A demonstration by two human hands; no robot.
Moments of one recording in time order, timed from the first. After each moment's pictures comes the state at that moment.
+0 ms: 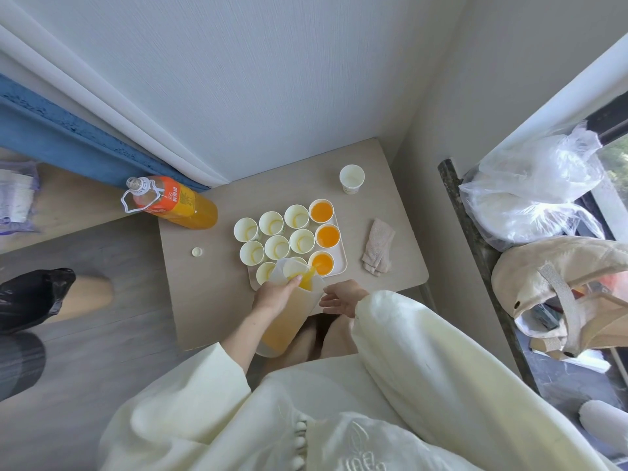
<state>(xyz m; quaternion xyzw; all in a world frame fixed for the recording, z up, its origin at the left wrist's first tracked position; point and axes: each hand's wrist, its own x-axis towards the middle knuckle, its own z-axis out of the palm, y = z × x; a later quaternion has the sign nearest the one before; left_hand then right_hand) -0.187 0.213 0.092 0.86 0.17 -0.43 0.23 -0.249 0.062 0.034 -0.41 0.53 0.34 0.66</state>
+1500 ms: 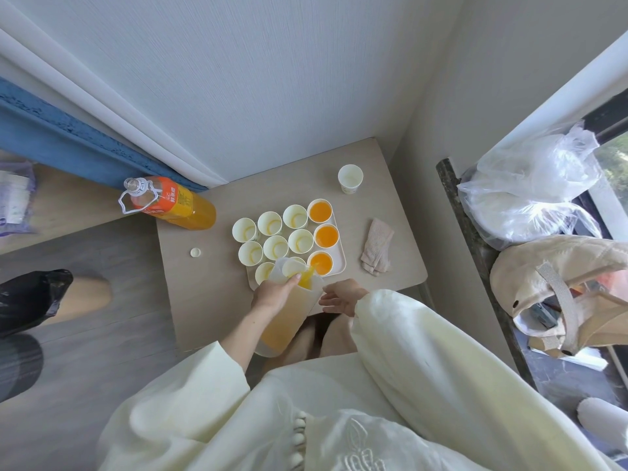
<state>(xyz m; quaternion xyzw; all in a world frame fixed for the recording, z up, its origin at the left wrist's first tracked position) -0.184 0.210 0.095 0.86 0.16 -0.43 0.22 -0.248 0.062 0.036 -0.40 0.54 0.33 0.66</state>
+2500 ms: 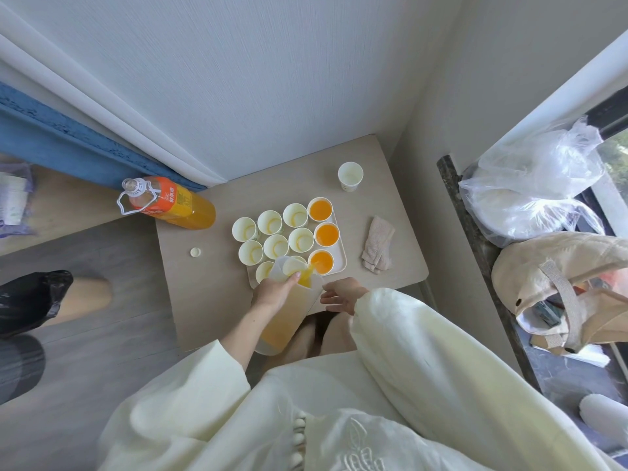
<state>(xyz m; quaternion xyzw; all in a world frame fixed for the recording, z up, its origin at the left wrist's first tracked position) -0.179 0.212 0.094 0.86 0.15 -0.43 0.20 -0.247 0.062 0.023 -0.45 0.52 0.34 0.64</state>
